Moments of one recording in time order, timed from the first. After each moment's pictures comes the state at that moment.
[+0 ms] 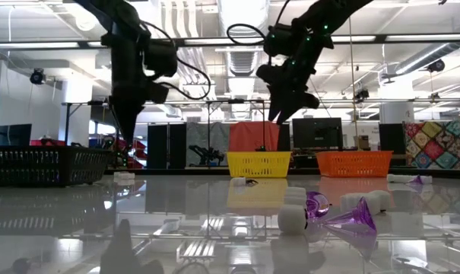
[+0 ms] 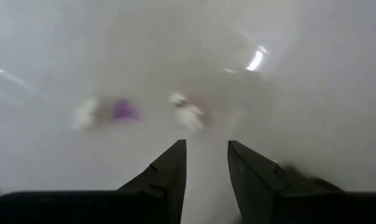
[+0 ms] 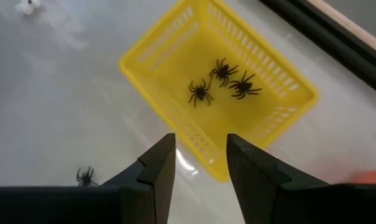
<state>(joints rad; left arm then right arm) 0.52 1.52 1.07 -0.99 -0.07 0.01 -0.54 1.71 1.38 -0.72 -0.11 0.30</state>
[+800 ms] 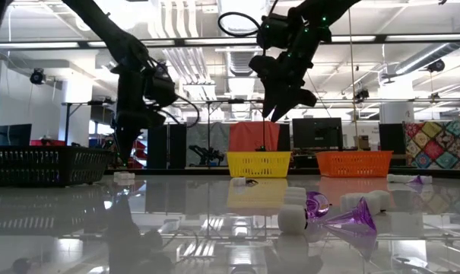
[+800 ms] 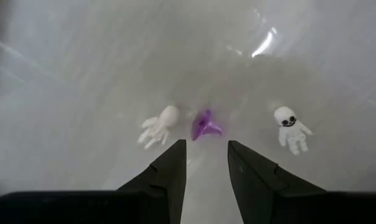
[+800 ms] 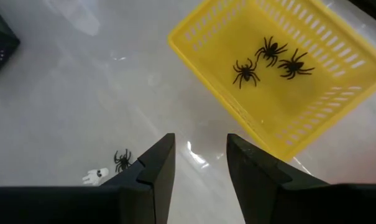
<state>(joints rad) 0.76 1.71 1.11 -0.95 -0.05 0.21 -0.43 1.71 1.38 -0.73 -0.11 0.40</state>
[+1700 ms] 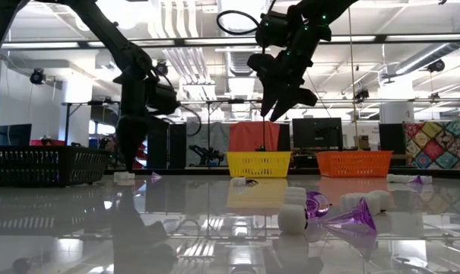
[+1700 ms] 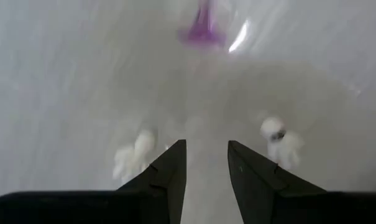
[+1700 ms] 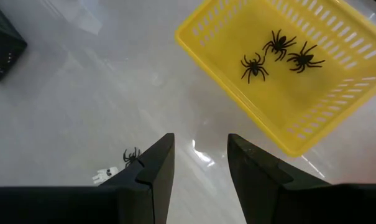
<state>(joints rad) 0.79 1.77 1.12 -0.91 0.05 0.31 -0.41 1.71 1.38 -0.73 -0.11 0.45</state>
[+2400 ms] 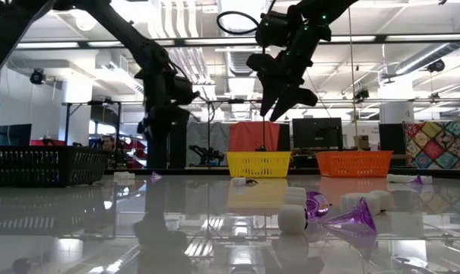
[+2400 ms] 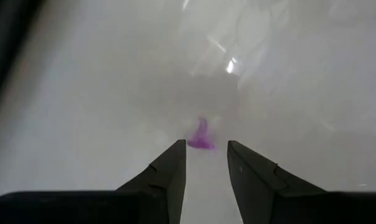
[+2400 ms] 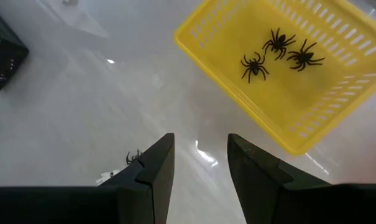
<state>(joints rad) 0.78 1.90 1.40 -1.00 0.13 0.19 -0.41 1.71 1.38 -0.73 -0.11 0.48</state>
